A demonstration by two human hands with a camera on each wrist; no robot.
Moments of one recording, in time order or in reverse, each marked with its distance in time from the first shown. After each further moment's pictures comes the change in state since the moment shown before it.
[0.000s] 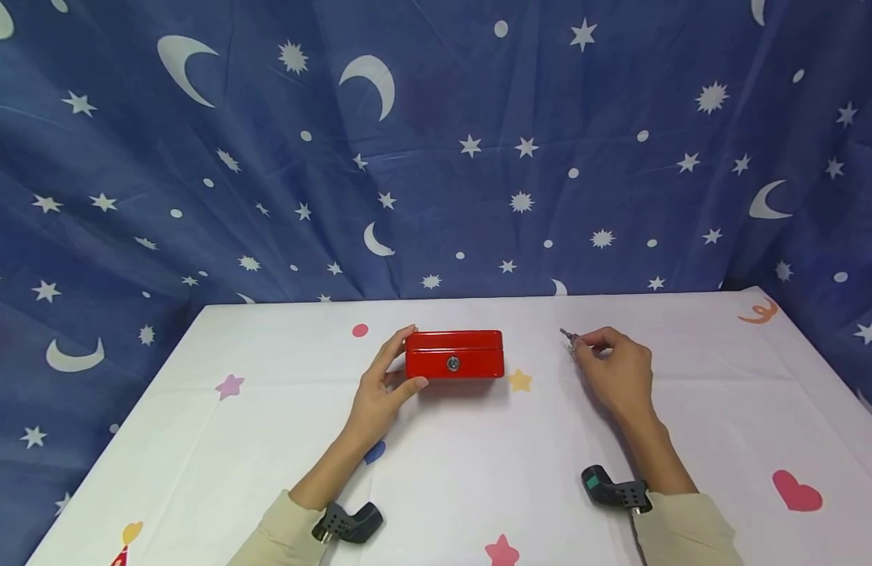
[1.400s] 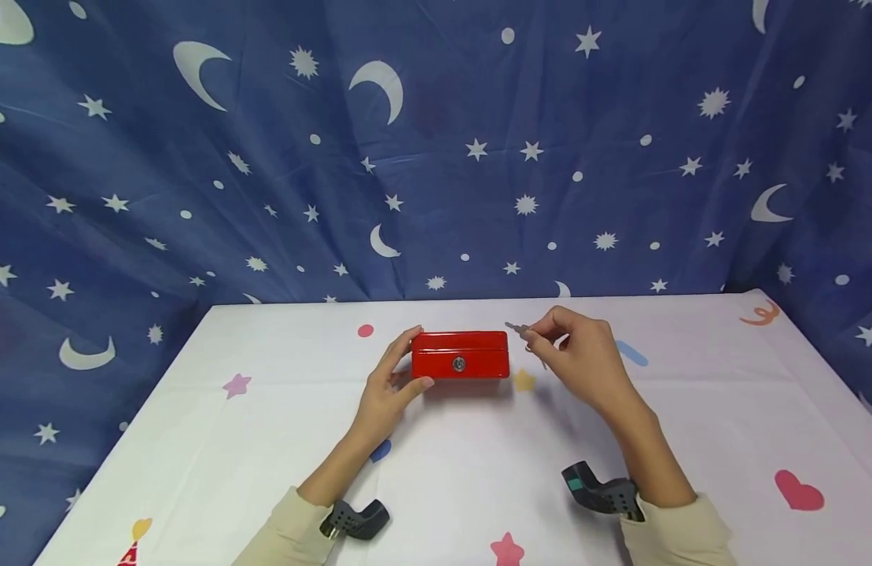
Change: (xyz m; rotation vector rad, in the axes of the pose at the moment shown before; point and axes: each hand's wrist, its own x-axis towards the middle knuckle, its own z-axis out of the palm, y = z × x) left_hand 0.001 -0.037 0.003 0.025 0.015 0.025; right_hand 0.004 -0.094 -0.031 0.137 -0.296 -0.210
